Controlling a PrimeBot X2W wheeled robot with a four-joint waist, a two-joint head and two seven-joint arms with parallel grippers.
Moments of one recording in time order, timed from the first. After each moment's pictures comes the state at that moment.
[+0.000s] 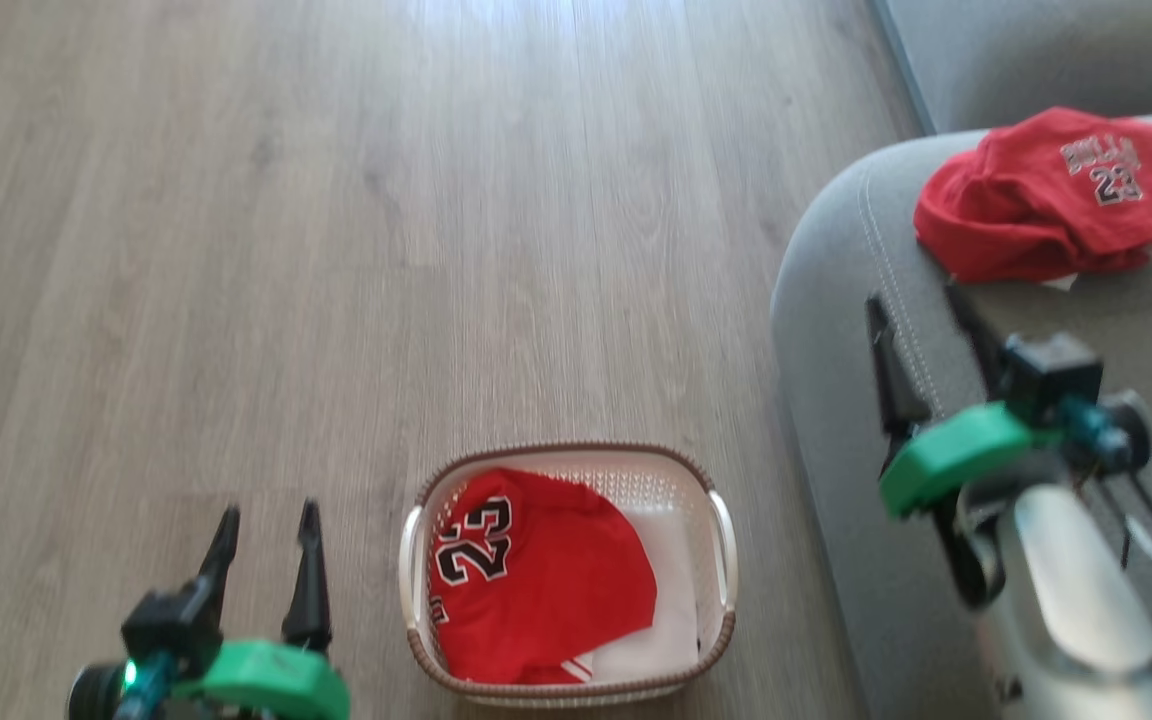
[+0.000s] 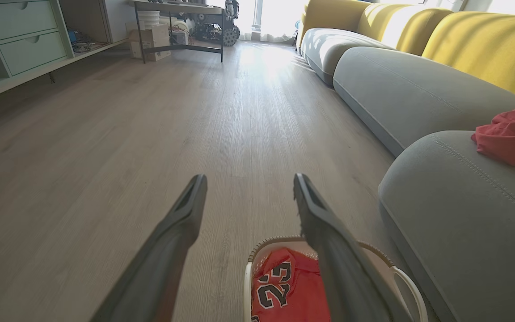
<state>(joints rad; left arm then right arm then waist) -0.14 0.32 -0.51 0.24 -0.59 0.32 -0.25 -0.38 -0.06 0.00 0.52 0.07 0.13 -0.25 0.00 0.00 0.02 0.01</state>
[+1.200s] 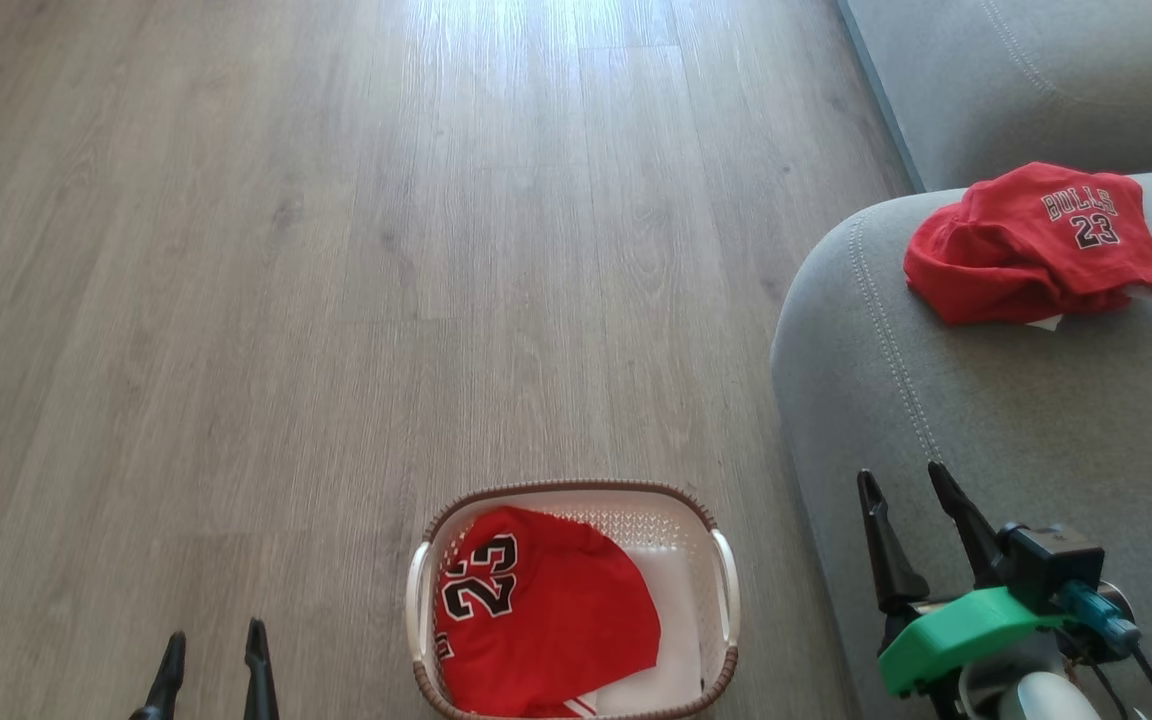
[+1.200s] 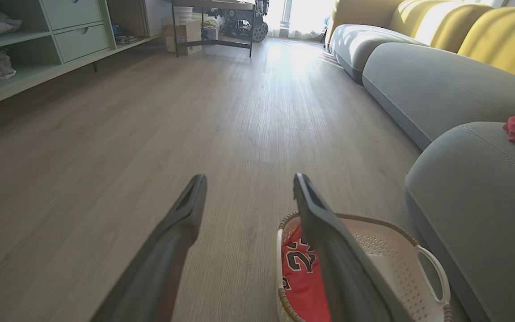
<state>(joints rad) 0.14 0.25 -0.28 0.19 -0.46 0.23 -0.25 -0.01 -0.05 0.04 0.32 0.20 0.13 -0.25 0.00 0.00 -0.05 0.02</state>
